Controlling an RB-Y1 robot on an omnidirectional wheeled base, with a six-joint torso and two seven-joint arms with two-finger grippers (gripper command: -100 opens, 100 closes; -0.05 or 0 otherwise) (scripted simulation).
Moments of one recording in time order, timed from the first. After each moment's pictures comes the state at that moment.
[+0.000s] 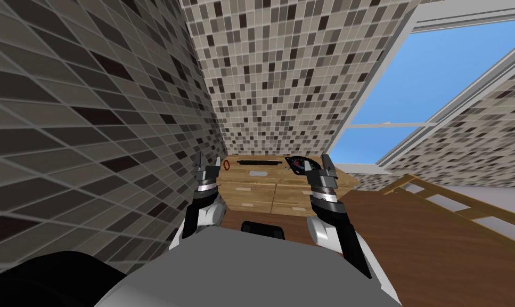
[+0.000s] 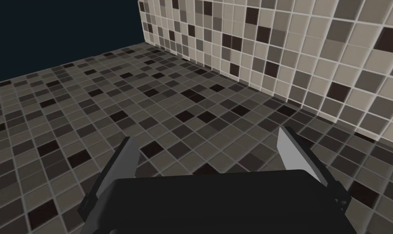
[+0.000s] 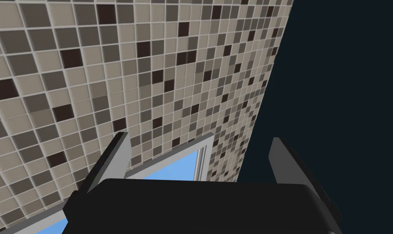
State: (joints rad) left arm 0.47 0.01 0.04 -2.31 0.12 -0.53 0.09; right arm 0.47 -0.01 0.06 -2.36 0.12 -0.37 -0.16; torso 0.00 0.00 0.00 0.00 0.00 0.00
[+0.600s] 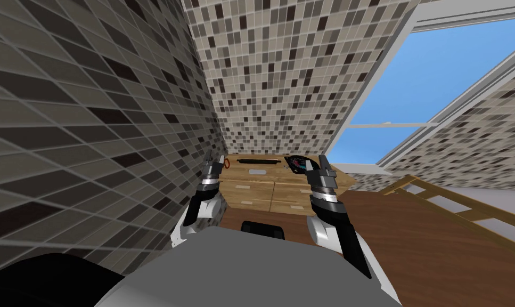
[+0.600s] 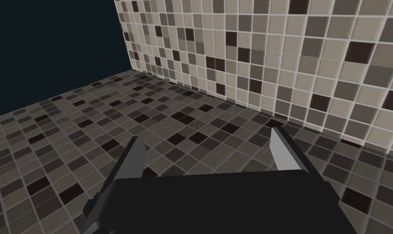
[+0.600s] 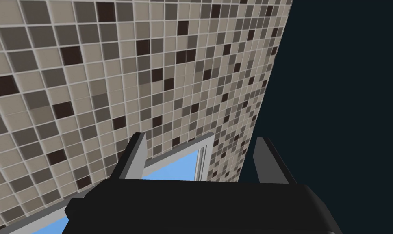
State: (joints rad) left arm 0.38 0.11 0.06 -2.29 0.12 -0.40 0.07; right arm 0.47 -0.01 0.06 -2.36 0.12 -0.37 -0.16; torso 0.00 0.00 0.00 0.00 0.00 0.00
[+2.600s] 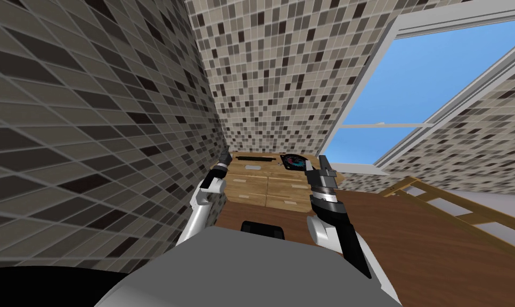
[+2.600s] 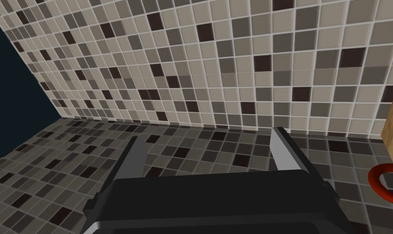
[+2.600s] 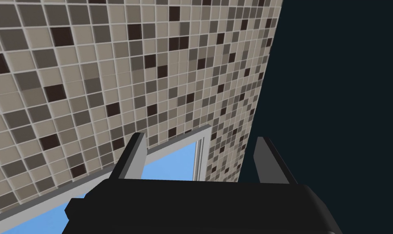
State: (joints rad) left arm 0.03 0.20 0.12 -2.12 0.12 0.16 -0.02; right arm 0.47 -0.01 0.06 -2.36 0.12 -0.37 -0.16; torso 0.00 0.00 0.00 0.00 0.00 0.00
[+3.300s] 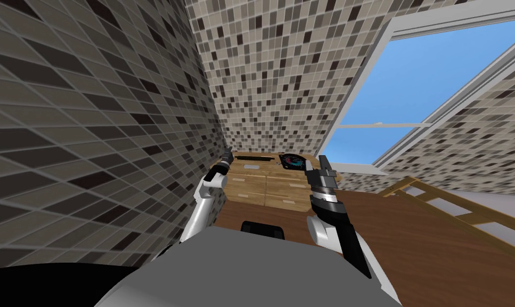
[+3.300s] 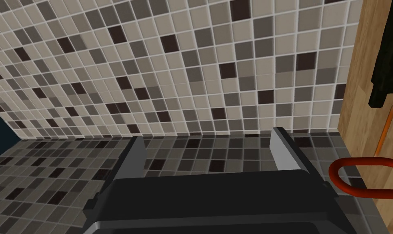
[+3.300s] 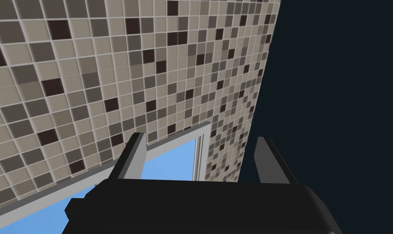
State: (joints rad) left arm -0.06 0.21 0.14 -2.06 0.13 0.35 -0.03; right arm 0.47 -0.01 0.06 -2.36 0.12 -0.37 -0.16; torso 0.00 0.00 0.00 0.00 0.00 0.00
